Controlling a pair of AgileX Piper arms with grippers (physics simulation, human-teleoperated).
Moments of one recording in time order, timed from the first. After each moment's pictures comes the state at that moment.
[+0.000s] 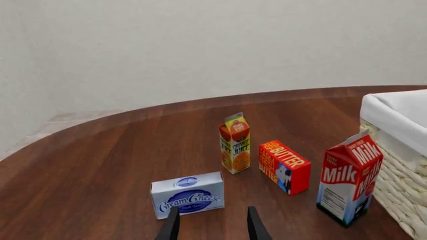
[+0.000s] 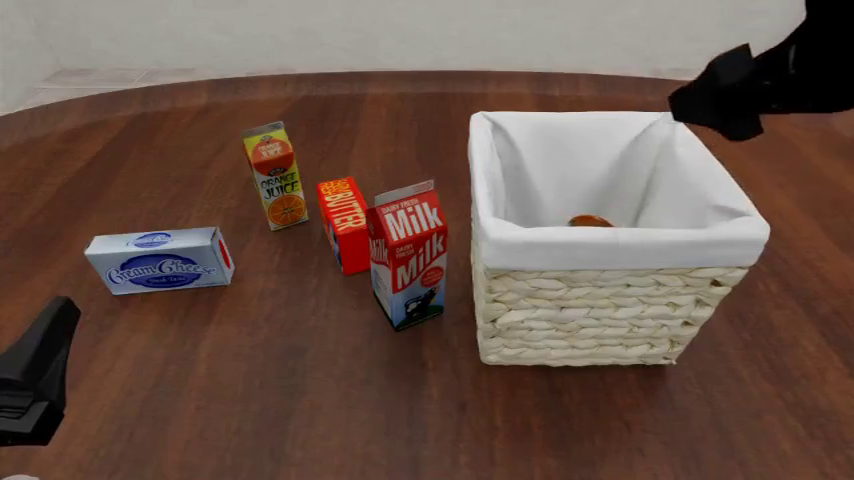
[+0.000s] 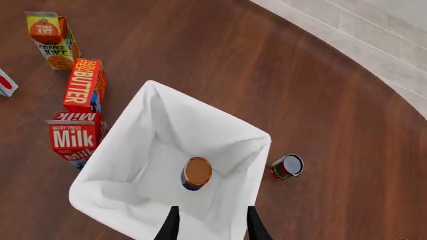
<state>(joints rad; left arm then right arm) -0.04 0.02 0.00 -0.01 0.07 0.23 1.07 -1.14 0.75 -0.26</state>
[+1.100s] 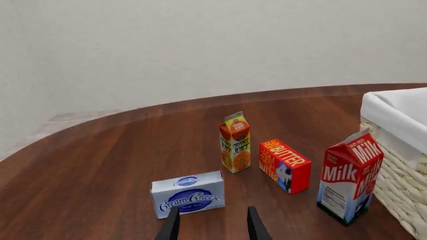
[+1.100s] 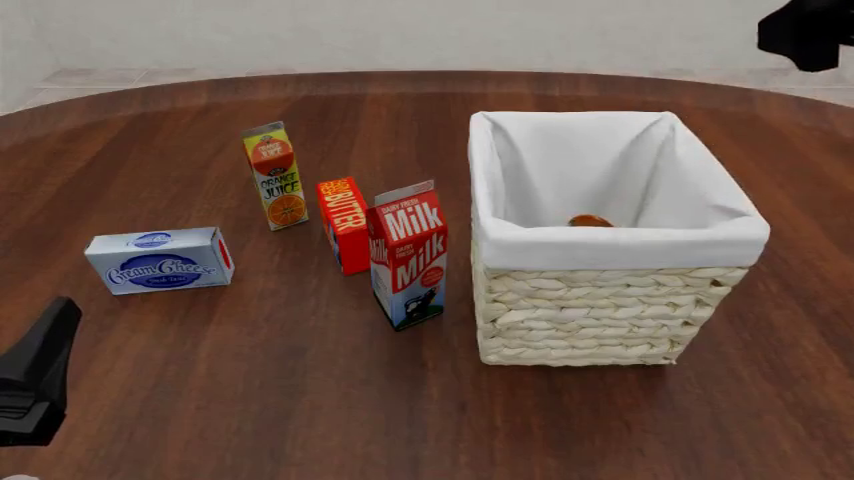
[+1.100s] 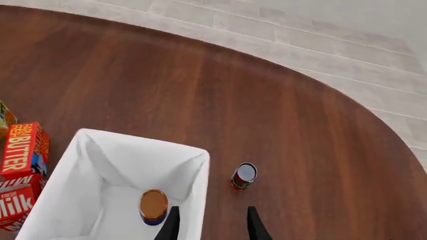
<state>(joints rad) -0.04 0.02 0.00 -0.01 0.08 0.02 1.07 -1.17 0.62 -0.20</state>
